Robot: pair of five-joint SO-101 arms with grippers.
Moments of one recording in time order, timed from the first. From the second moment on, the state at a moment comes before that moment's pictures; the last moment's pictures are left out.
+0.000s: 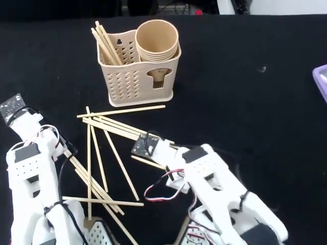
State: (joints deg) left arm -29.2 -43.5 63.6 46.3 10.0; right arm -26.4 -30.7 69.7 56.4 39.3
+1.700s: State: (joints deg) left arm -29.2 -43.5 63.6 46.3 10.0; right arm -28.7 -31.3 20.5 19.2 4.3
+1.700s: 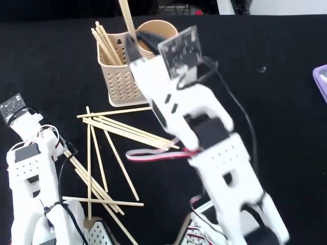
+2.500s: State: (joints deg) left arm -29.2 -43.5 63.6 46.3 10.0; right arm -29.9 6.1 -0.7 21.0 3.0
